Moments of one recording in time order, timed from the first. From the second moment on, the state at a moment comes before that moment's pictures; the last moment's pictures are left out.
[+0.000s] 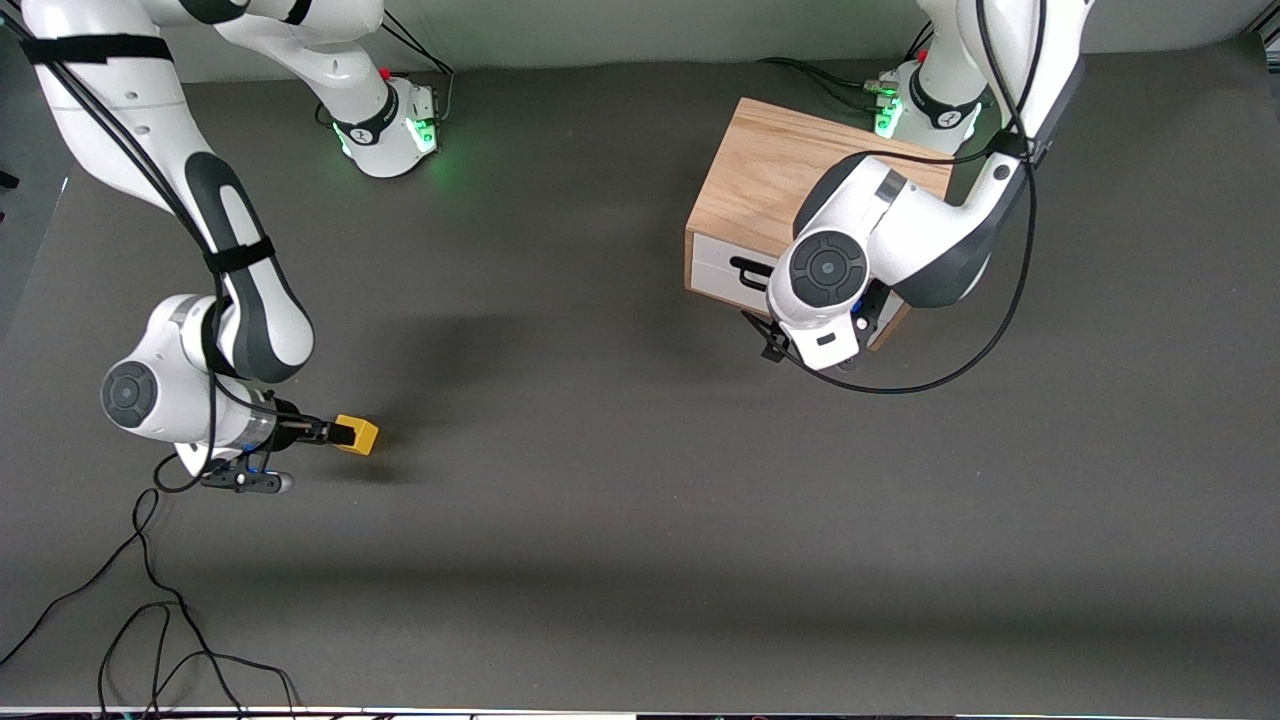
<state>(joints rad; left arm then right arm) -0.15 0.38 -0.48 -1.83 0.07 1.88 -1.80 0.06 0.52 -0.09 -1.90 0.17 2.31 0.00</state>
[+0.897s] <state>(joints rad) -0.15 0.45 -0.48 -1.84 0.14 1.94 -1.84 0.08 0.61 -0.08 -1.90 0.29 2.45 0.00</state>
